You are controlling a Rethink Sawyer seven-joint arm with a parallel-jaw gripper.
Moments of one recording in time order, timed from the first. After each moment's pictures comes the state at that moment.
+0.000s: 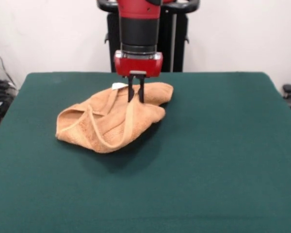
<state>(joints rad) -0.41 -0.66 0.06 2.04 -0.16 -0.06 1.57</state>
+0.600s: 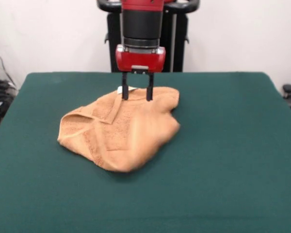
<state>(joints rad) -0.40 -0.69 0.06 2.05 -0.14 -0.05 1.57</state>
